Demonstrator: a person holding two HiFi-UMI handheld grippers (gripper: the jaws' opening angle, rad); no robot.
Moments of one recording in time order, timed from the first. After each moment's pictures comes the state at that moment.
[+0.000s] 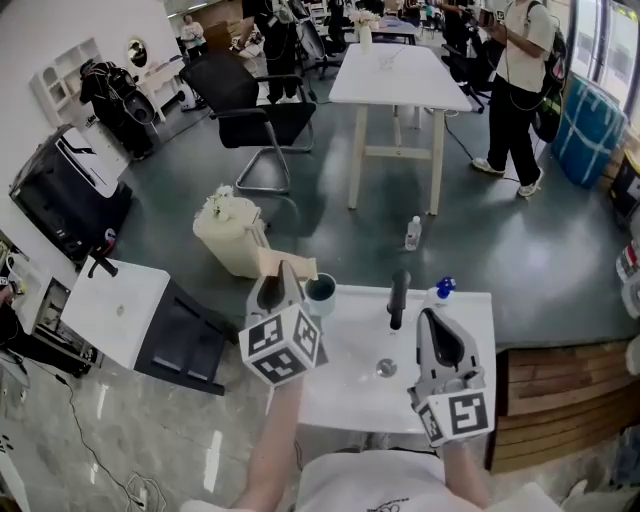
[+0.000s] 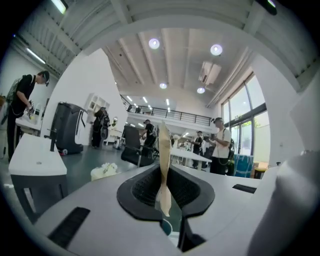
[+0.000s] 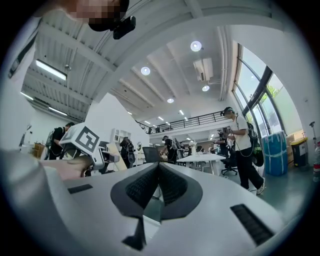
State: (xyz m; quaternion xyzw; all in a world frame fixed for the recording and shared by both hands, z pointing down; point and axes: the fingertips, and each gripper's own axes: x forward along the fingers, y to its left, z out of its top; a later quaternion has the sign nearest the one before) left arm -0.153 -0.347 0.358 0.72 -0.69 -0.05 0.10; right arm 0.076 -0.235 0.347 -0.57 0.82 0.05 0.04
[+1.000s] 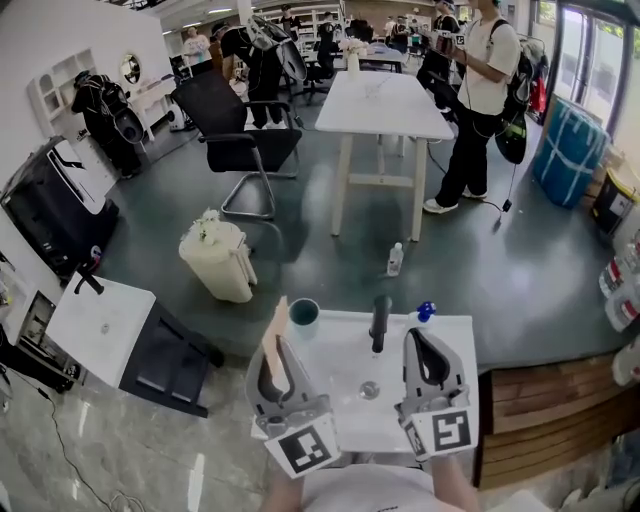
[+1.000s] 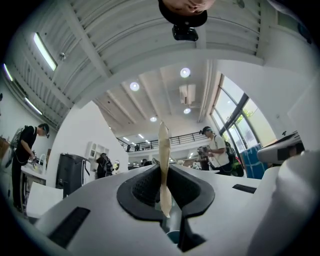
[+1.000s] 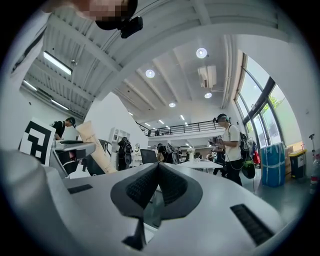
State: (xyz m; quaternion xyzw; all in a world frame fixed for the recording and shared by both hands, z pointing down) left arm -0.120 -0.230 0.323 0.67 -0.73 -0.08 -0.12; right arm 0.085 -0.233 0.336 -0.58 0.81 0.10 0.04
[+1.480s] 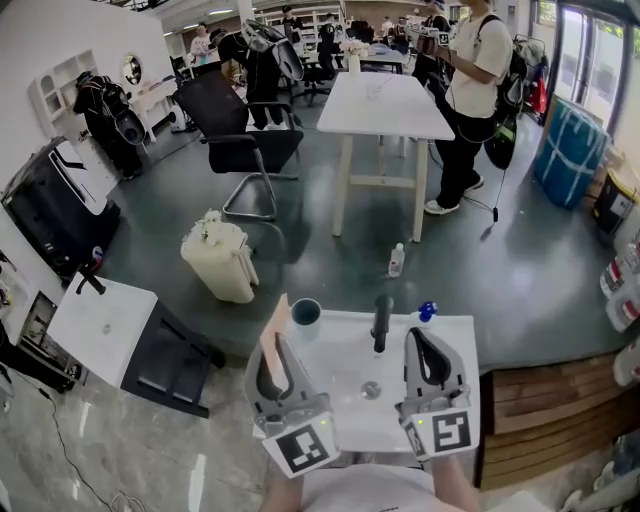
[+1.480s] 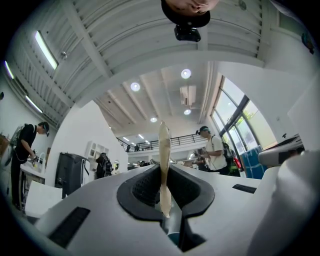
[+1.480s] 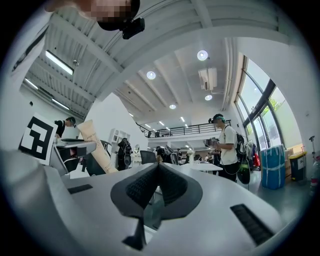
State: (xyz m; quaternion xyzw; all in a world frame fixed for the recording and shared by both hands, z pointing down) left arm -0.122 -0.231 0.315 0.68 -0.72 -0.09 -0.12; right arm 0.083 -0.232 0.331 -0.58 0.80 0.11 0.04
